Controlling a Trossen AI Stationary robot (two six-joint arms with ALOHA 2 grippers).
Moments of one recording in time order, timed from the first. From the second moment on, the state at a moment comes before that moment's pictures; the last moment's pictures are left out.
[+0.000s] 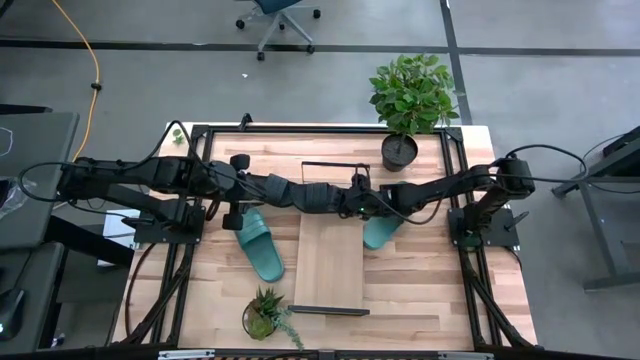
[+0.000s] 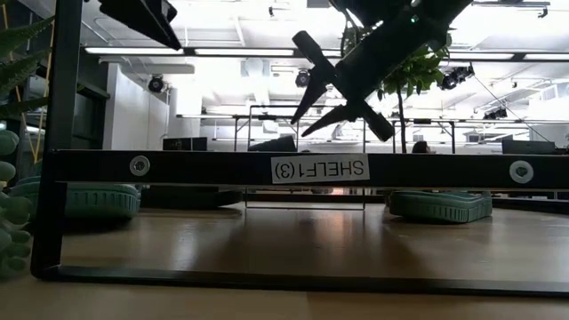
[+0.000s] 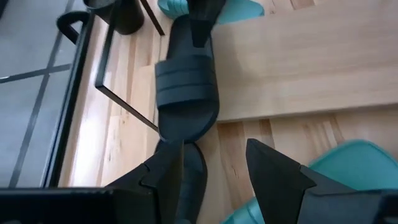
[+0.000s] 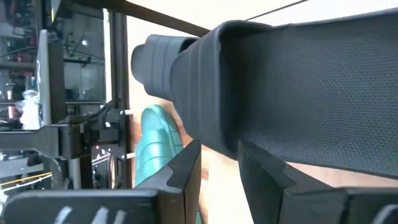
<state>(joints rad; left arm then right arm) 0.07 0.95 0.97 -0.80 -0.18 0.19 0.04 1.64 0.97 -0.01 0.32 1.60</state>
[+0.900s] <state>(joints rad) 0.07 0.95 0.97 -0.82 -0.17 0.24 -0.01 1.67 0.97 0.05 0.29 1.59</state>
